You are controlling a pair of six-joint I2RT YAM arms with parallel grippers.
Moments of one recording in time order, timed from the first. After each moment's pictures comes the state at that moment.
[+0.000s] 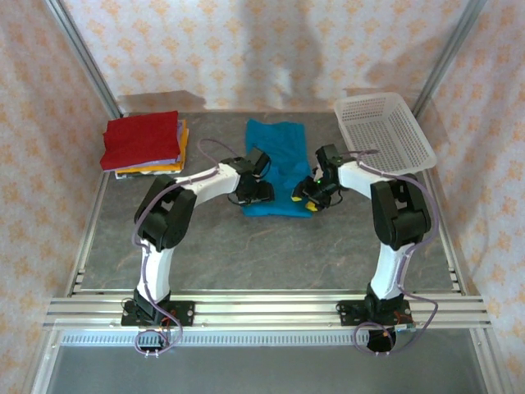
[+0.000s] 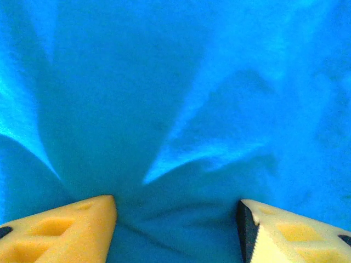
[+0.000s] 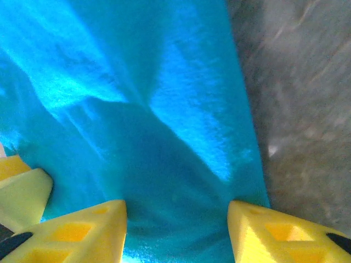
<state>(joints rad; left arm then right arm) -0.56 2.02 1.42 -0.63 0.11 -0.73 0.31 1.89 1.19 -0.62 -0.49 0.66</state>
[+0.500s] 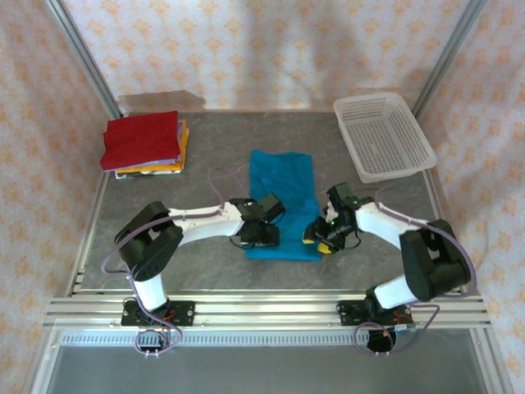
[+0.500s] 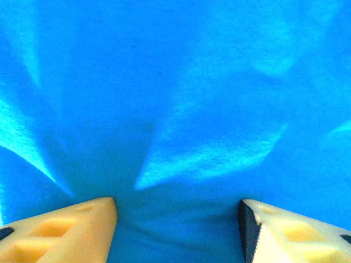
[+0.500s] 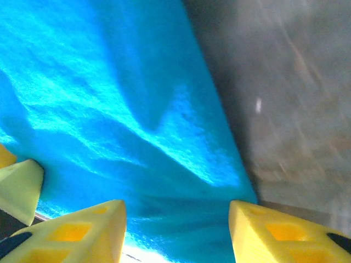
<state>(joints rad) -0.87 1.77 1.09 -0.64 0.02 -0.89 0.35 1.42 0.67 -0.66 -0.52 0.69</state>
